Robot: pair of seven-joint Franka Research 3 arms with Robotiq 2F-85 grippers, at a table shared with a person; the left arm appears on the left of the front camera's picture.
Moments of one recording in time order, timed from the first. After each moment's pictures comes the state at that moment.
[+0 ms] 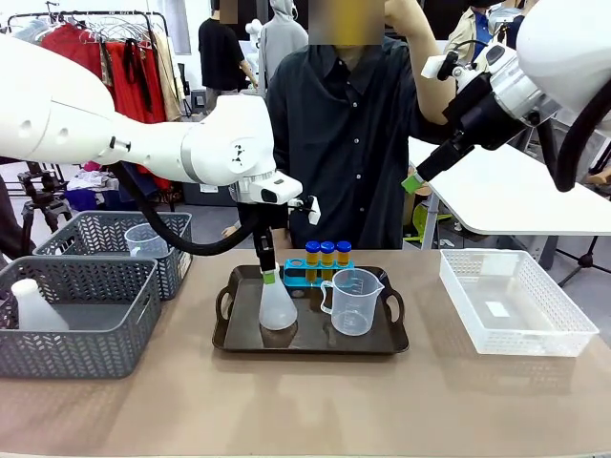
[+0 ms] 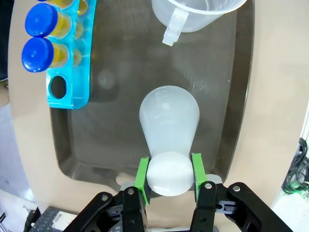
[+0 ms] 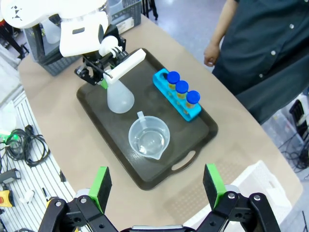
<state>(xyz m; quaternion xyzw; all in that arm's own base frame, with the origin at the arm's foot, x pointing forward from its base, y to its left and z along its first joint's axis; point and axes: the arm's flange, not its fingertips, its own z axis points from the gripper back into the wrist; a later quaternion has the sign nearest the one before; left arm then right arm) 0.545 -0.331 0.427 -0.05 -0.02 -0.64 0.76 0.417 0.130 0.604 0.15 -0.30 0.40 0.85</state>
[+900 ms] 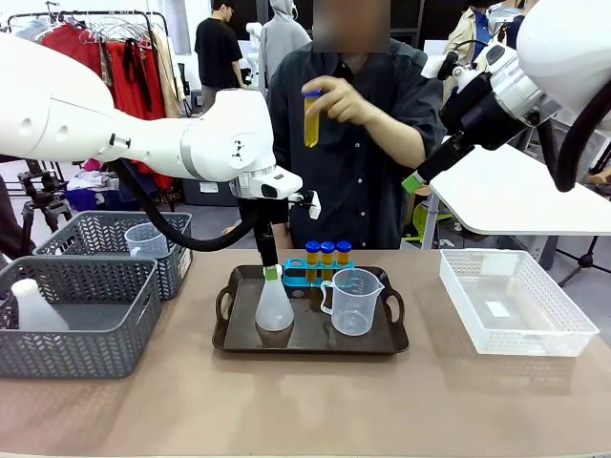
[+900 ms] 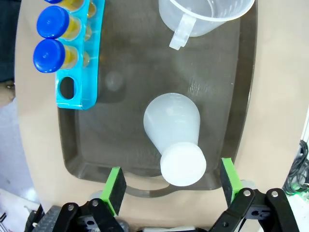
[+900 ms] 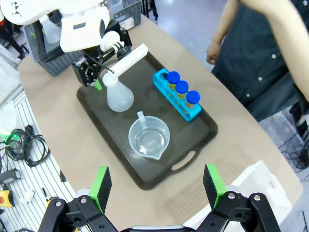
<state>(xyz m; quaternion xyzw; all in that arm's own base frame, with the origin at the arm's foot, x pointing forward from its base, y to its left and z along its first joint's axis) 0.549 -0.331 0.436 -0.05 -0.03 -0.64 0.77 0.417 0.130 0.604 0.15 -0.30 0.40 0.85</state>
